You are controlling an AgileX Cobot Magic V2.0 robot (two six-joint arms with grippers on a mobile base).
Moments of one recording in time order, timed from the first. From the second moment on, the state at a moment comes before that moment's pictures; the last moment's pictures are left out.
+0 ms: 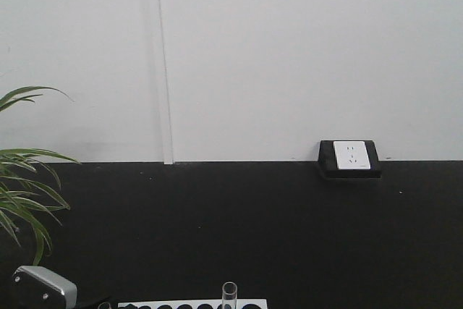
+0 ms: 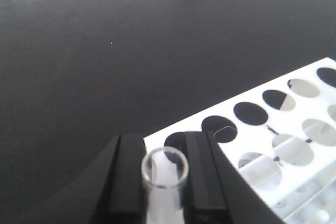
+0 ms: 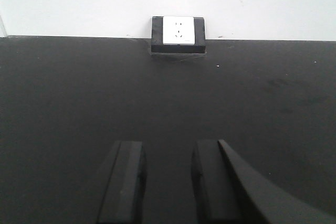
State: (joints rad) left arm -0.35 1.45 -0.37 0.21 -0.64 -0.26; right arm 0.01 0.71 -0.43 -0.21 0.12 0.16
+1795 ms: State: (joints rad) left arm -0.35 0.83 -0.68 0.20 0.22 -0.26; right arm 0.60 1.20 -0.44 -0.21 -0.29 0.16
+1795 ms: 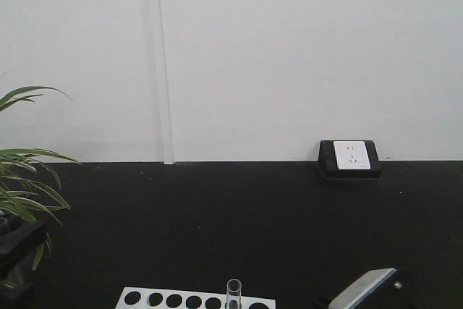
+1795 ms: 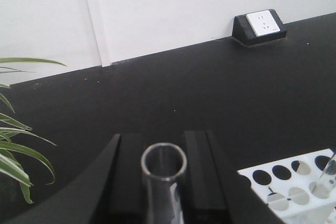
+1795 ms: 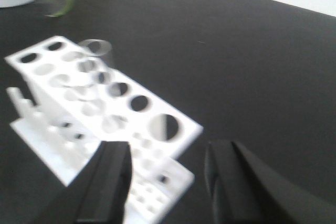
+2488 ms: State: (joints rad) left arm -0.35 0.83 -0.68 0.20 0.22 -0.26; right arm 0.68 1.61 -0.67 -0.21 -0.50 0.16
